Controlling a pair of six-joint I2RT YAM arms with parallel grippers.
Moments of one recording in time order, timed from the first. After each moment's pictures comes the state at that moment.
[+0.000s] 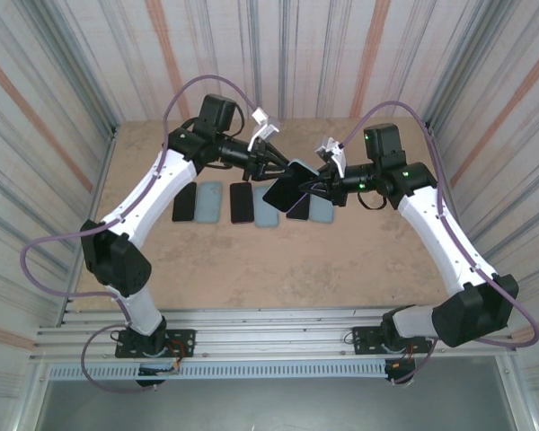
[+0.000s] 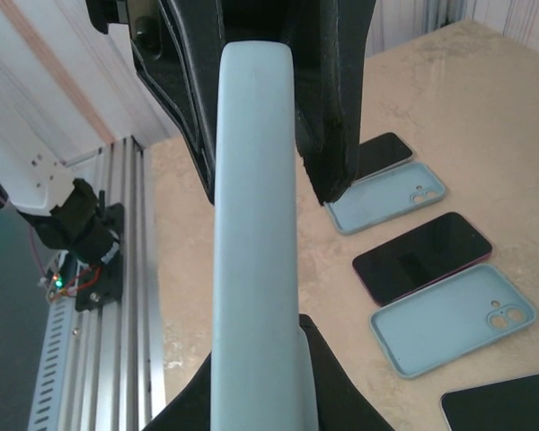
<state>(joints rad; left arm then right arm) -0.51 1.75 1.80 -0.74 1.14 0.25 0.32 1.34 1.34 -0.73 -0.94 -0.37</state>
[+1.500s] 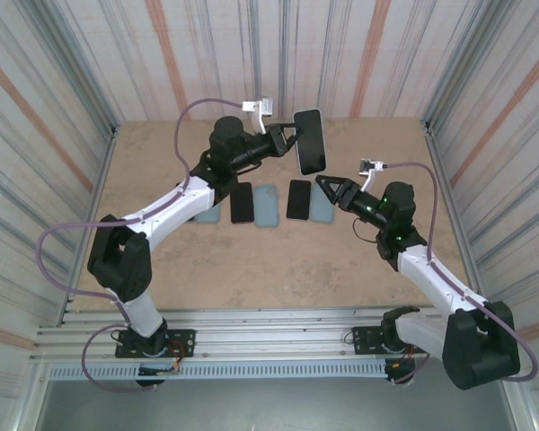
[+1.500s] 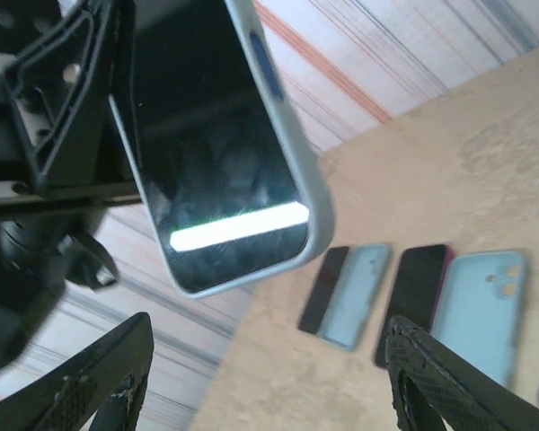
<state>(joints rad) -0.61 1.73 1.40 0.40 0.39 -0.78 0.27 1.09 0.56 0.51 -0.58 0.94</state>
